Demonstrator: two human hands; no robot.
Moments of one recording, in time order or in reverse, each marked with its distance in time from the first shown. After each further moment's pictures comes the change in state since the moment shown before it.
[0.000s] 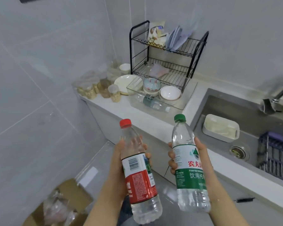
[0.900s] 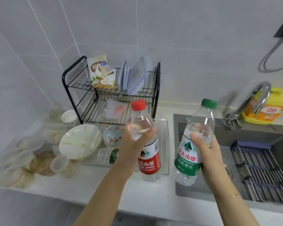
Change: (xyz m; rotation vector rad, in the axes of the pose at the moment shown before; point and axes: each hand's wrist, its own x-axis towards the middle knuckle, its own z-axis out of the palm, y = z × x) left_hand 0.321 0.133 0.044 0.945 0.052 0.139; right_hand 0.117 -0.201 0.014 -0.434 0.809 -0.880
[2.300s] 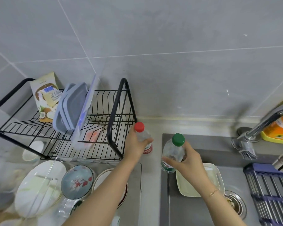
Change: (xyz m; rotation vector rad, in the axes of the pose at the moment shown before) left_hand 0.276 -0.125 0.107 0.562 0.144 -0.082; right_hand 0.252 0.083 -0.082 -0.521 -0.166 0.033
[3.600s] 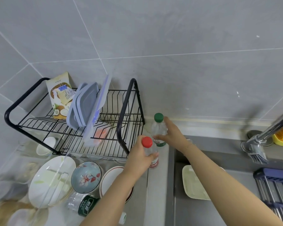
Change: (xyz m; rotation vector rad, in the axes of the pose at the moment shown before) left_hand -0.050 0.011 -0.022 0.227 -0.111 -0.038; right_hand 0.110 -0.008 0.047 -0.162 -0.257 -0.213
